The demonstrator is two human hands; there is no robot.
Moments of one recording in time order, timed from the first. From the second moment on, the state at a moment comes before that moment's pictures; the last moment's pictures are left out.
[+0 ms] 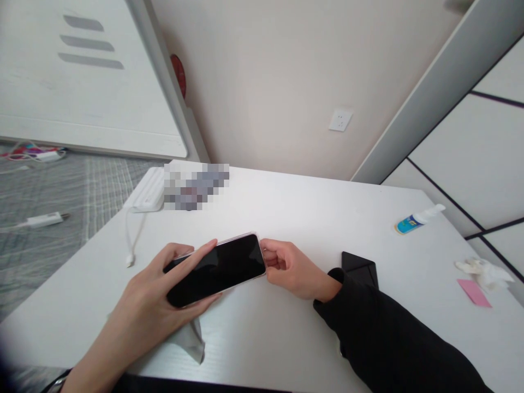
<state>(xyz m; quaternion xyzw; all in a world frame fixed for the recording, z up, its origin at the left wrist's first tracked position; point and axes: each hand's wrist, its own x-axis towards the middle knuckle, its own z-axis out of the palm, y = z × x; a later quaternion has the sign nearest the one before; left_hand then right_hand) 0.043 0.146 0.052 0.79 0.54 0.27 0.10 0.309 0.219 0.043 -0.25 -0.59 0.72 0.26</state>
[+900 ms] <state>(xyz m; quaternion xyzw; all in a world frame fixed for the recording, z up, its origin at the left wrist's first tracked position) 0.039 0.142 0.060 0.82 0.50 0.26 0.01 0.320 0.219 0.041 -0.22 -0.60 0.74 0.20</state>
